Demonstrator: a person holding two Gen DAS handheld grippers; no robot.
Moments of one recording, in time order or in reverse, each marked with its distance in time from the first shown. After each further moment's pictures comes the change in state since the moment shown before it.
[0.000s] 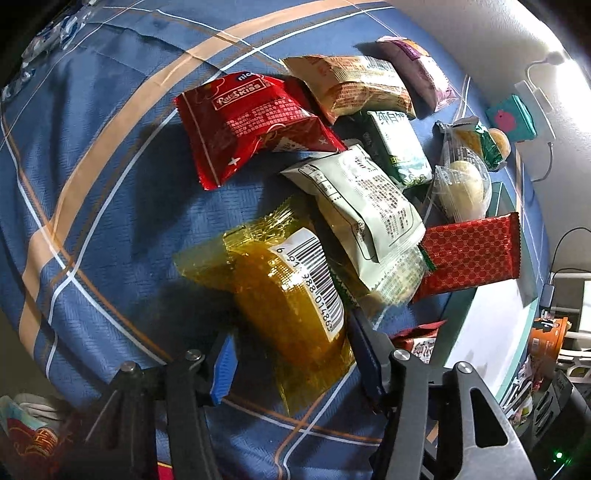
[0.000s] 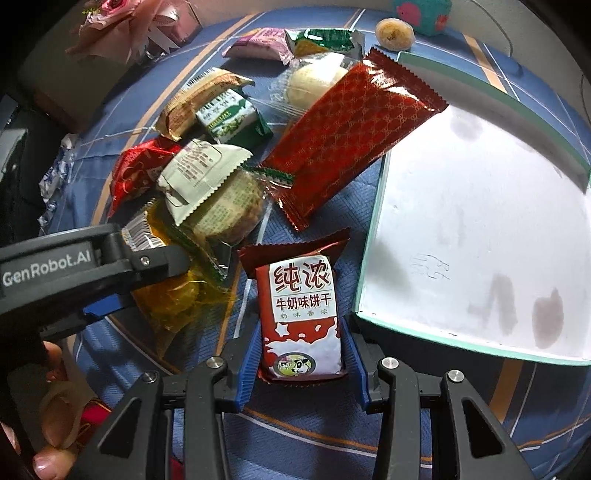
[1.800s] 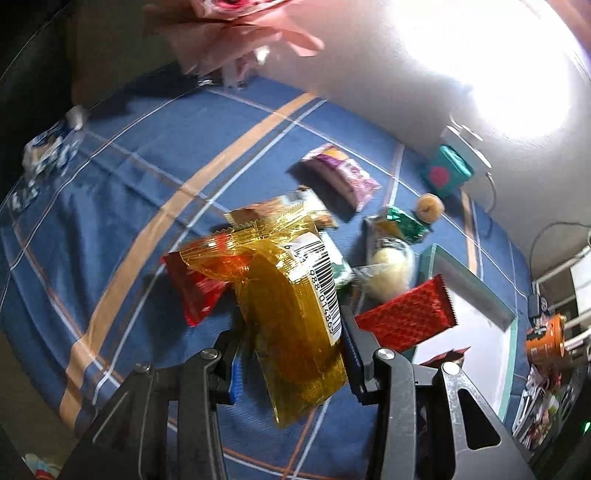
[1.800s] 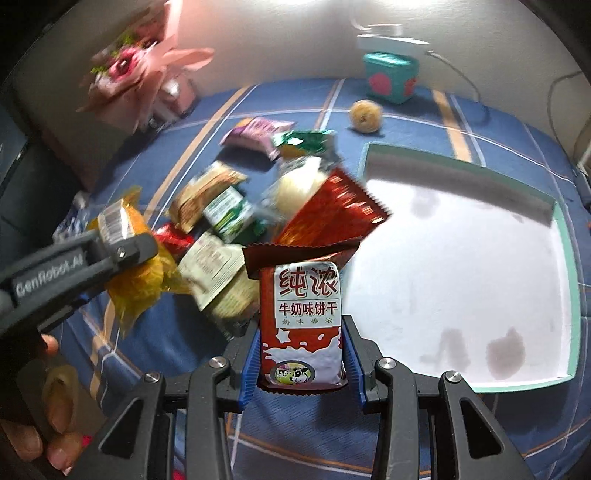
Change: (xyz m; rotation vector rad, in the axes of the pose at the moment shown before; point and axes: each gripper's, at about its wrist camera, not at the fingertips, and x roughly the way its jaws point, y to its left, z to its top) left arm -0.080 -0.040 0.015 0.202 -0.379 -0.036; right arm -0.062 -0.016 0.015 0.072 -0.250 -0.005
